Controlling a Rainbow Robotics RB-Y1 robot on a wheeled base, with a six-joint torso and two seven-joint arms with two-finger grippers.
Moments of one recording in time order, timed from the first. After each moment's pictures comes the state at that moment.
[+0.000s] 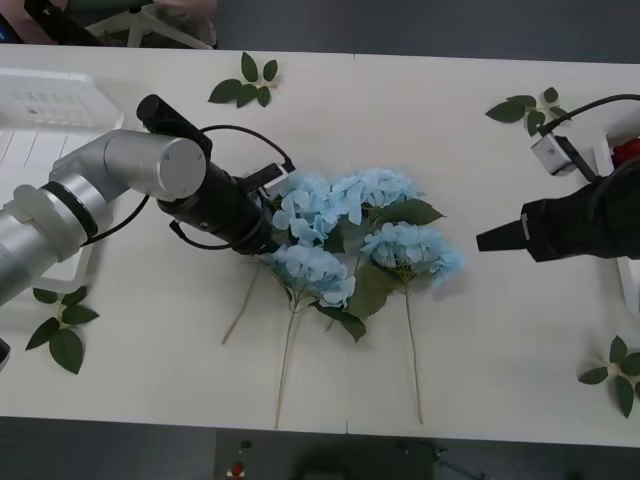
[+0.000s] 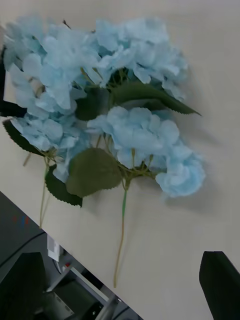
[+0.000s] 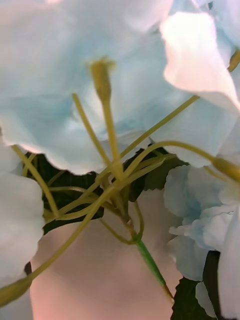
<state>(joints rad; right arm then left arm) -0.26 -1.15 0.22 -1.96 -1.53 1.10 1.42 -0.88 0.60 -0.79 -1.11 1.26 1.01 -2.12</state>
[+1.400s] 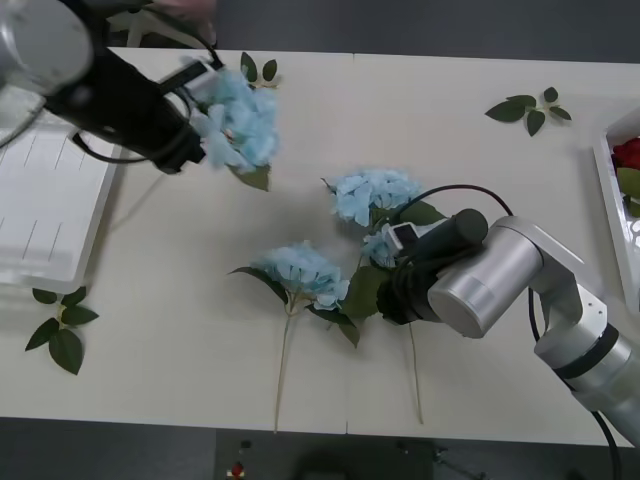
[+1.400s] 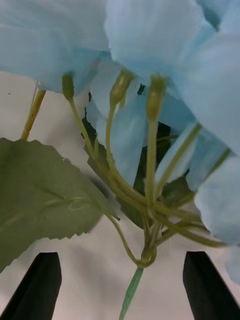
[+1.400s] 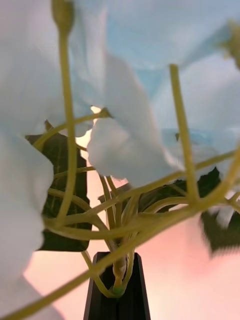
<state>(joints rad) -0.38 -0.51 0.60 -1.77 -0.46 1.32 1.14 -0.90 0.83 -0.39 -1.36 1.22 1.40 -2.06</state>
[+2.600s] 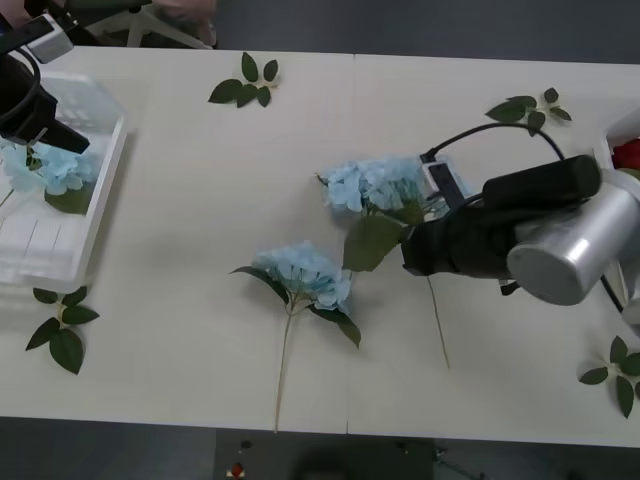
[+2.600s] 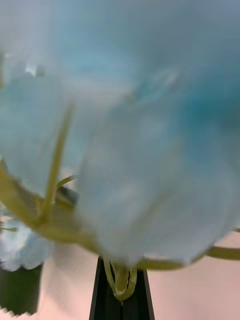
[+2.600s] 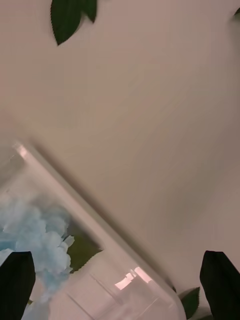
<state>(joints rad) -0.39 -0.73 0.48 -1.98 -0.75 1.14 1.15 -0.91 1.13 -0.44 -1.21 1.48 1.32 -2.31</state>
